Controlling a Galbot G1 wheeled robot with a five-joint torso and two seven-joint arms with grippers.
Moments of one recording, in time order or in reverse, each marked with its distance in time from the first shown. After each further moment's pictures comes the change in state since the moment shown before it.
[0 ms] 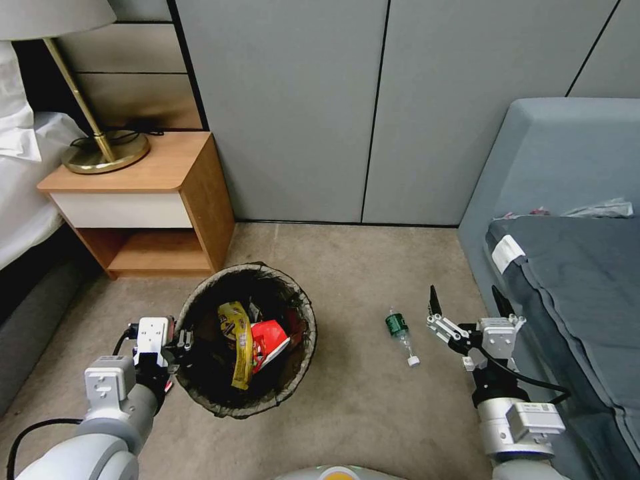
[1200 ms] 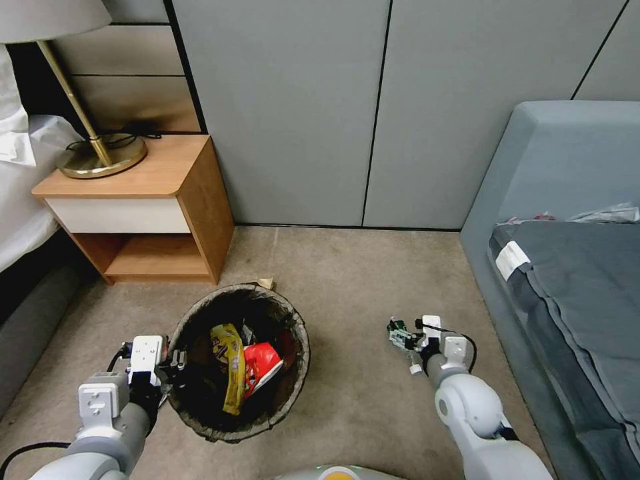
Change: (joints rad) left arm 0.079 0.004 -0.026 0.000 -0.027 0.009 -0.016; right arm 0.552 -0.145 -0.131 -0.716 0.466 -0.427 0.029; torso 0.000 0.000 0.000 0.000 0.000
